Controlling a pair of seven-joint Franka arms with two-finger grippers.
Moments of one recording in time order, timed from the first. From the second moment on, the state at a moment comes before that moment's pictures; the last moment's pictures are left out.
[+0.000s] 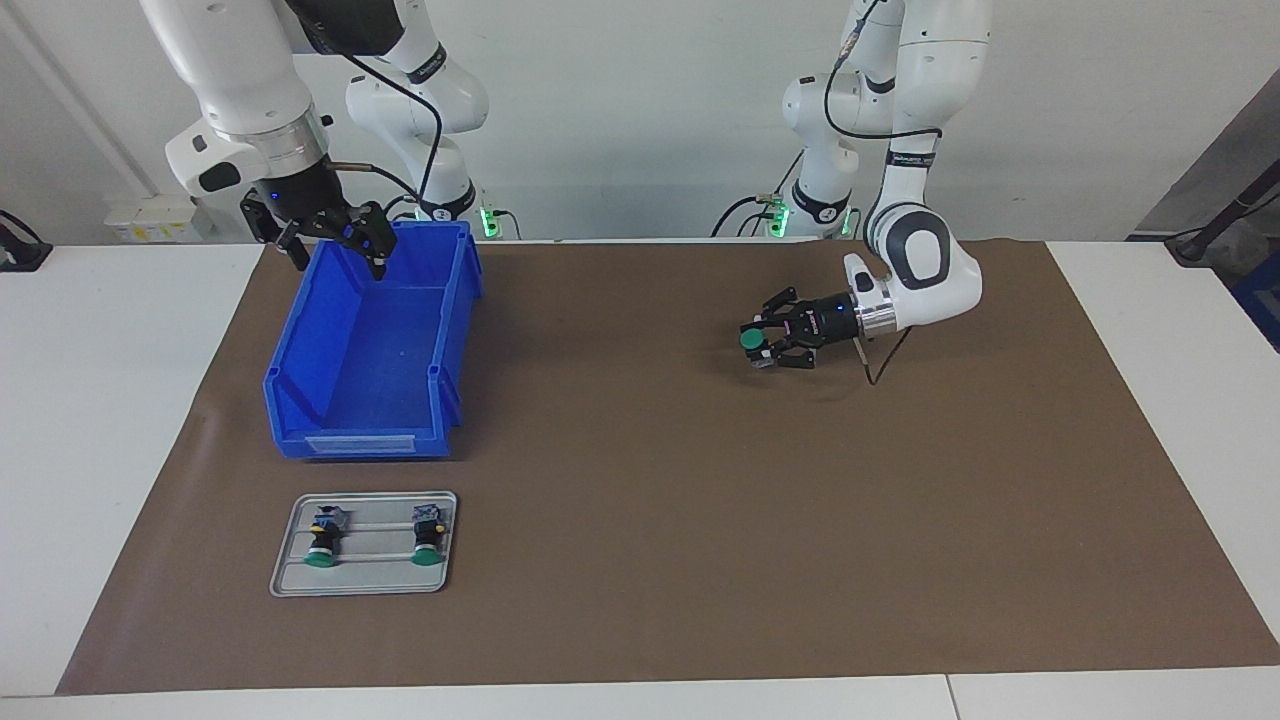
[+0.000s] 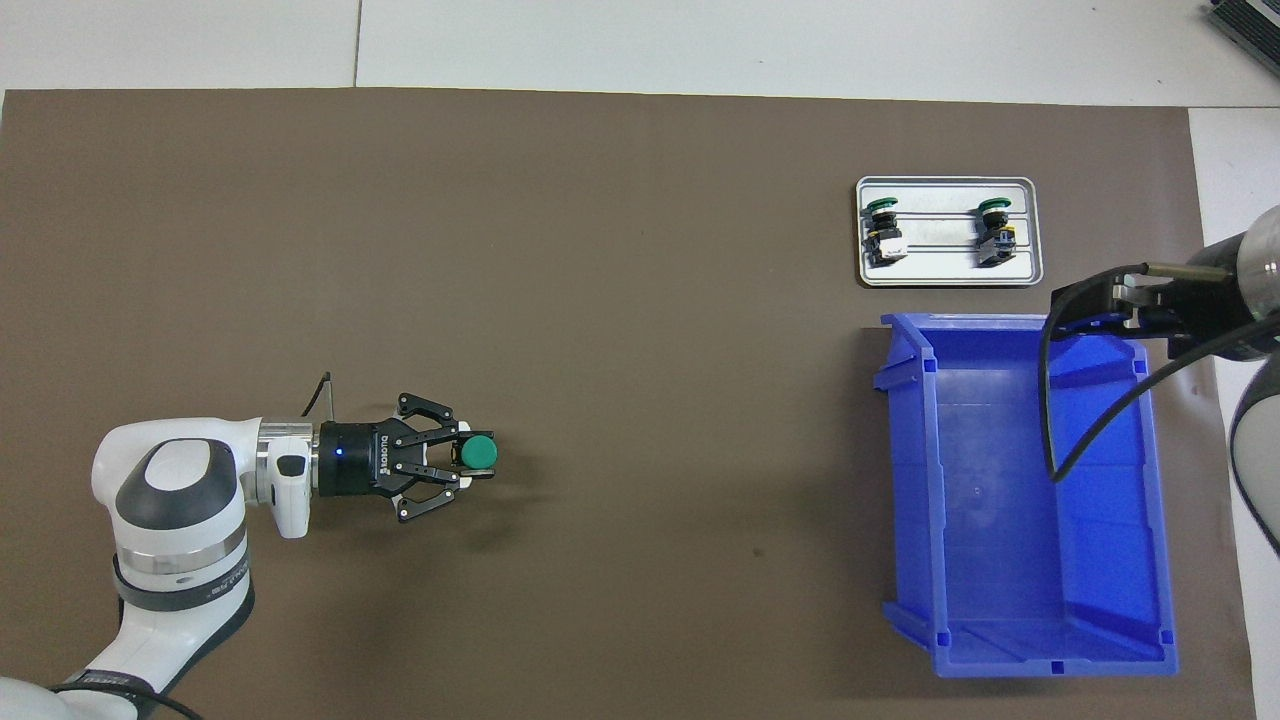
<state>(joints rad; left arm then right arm) -0.10 0.09 0.00 -2.45 -1.42 1.91 2.33 0.01 -0.03 0.07 -1.60 -0.03 1.57 0.25</state>
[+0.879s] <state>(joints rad) -0.20 0.09 -0.02 -2.46 -1.64 1.91 2.36 0.01 -0.03 0.07 -1.60 -0.03 1.57 0.25</state>
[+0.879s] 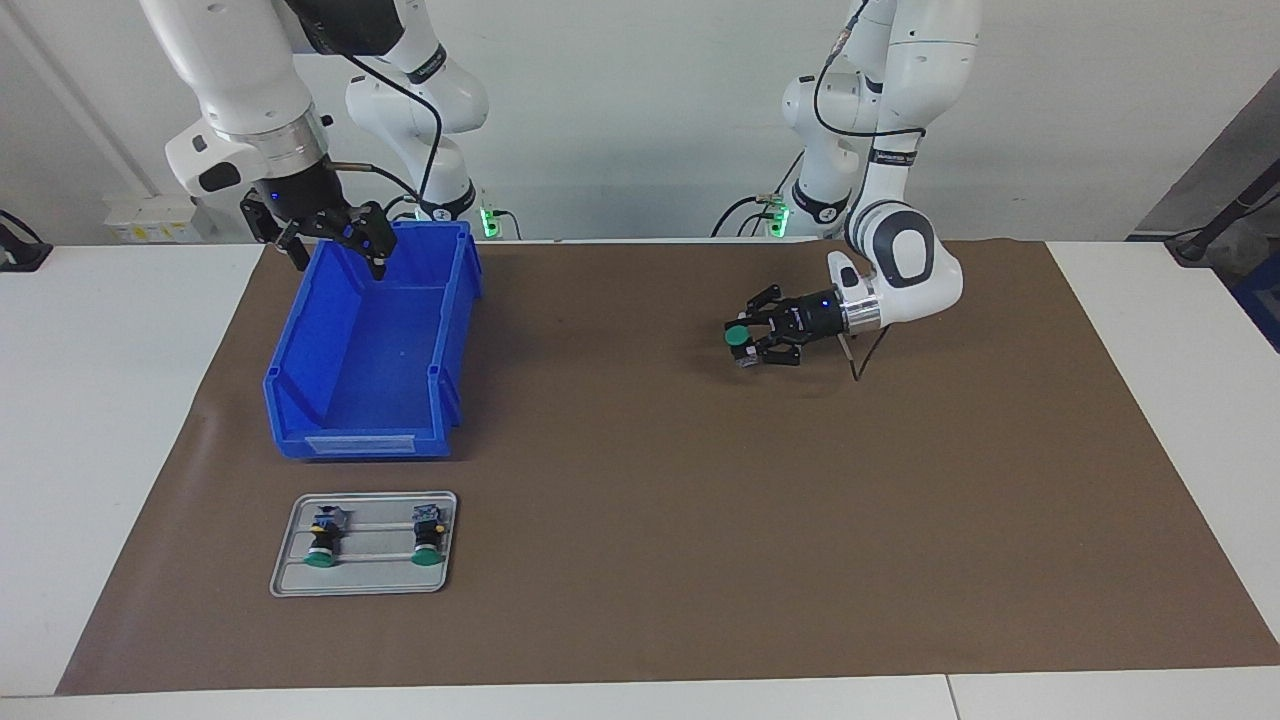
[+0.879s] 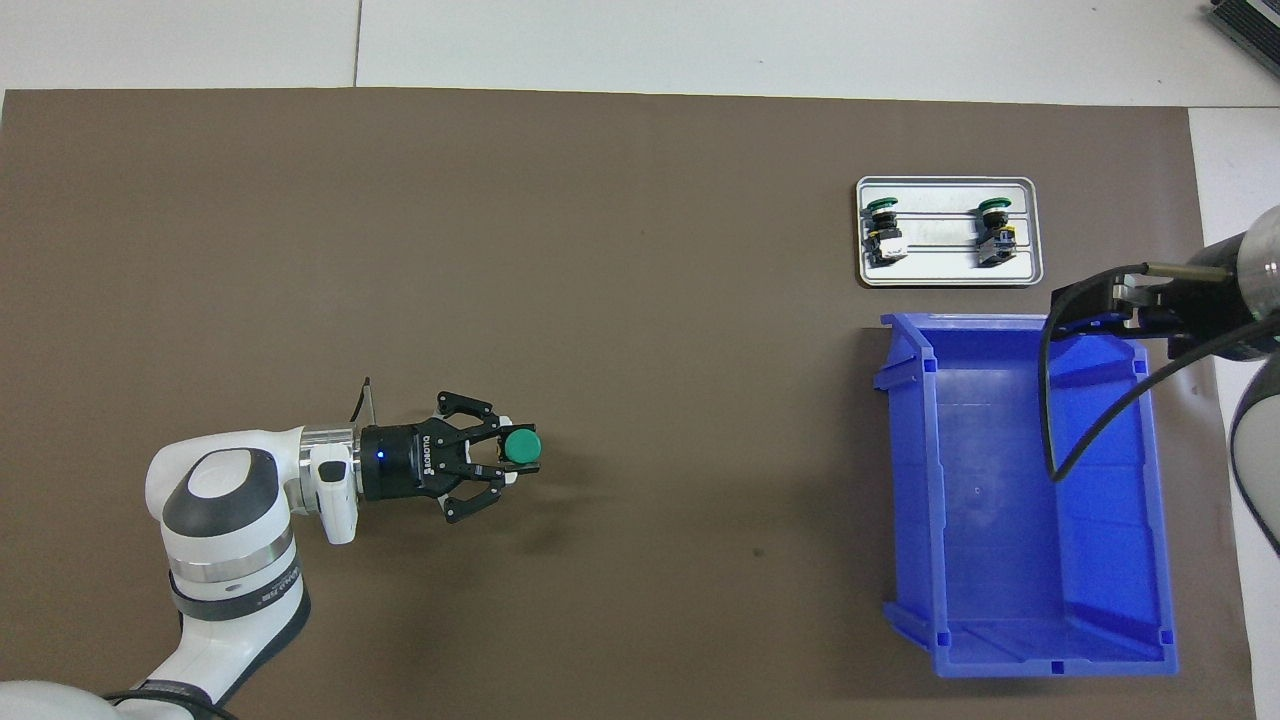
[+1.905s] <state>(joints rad) -0.23 0.15 -0.02 -2.48 -1.71 1.93 2.45 0.01 -0.03 0.07 -1.60 -0.03 1.57 0.25</state>
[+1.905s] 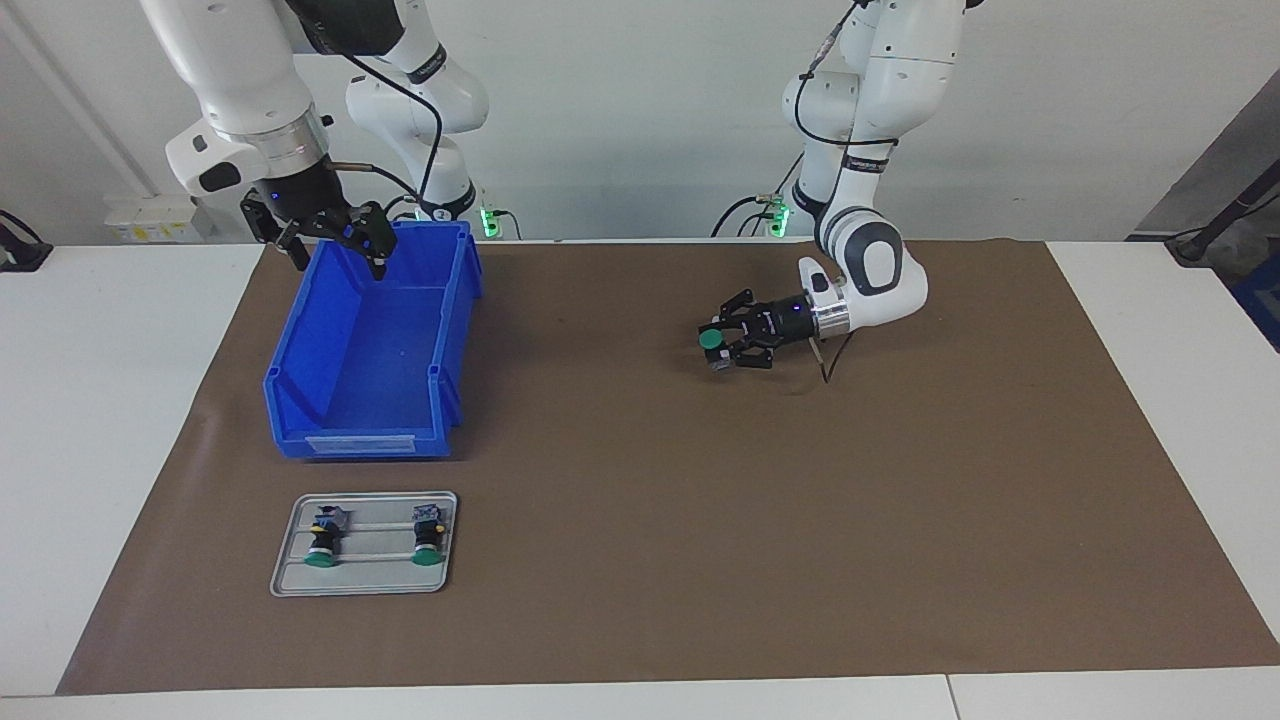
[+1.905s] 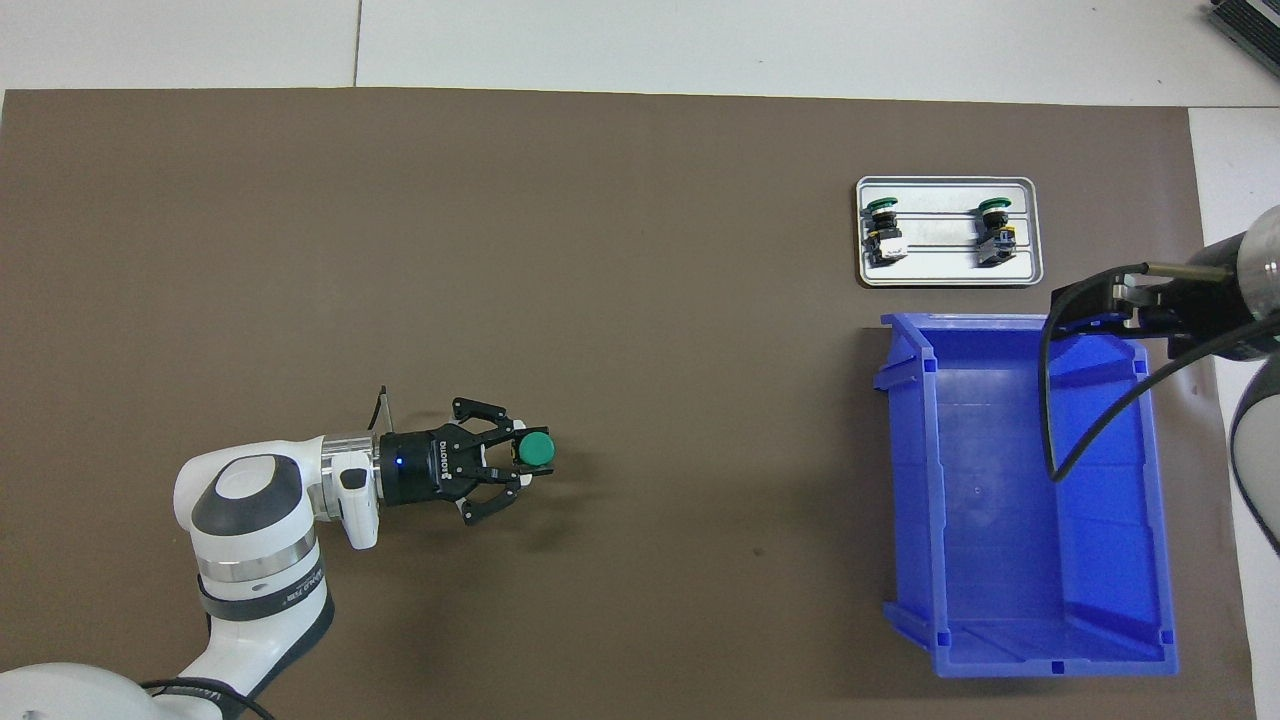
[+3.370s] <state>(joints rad) -0.23 0.17 -0.01 -2.49 -1.72 1.95 2.50 0.01 -0.03 0.07 -1.60 -0.03 1.57 0.25</state>
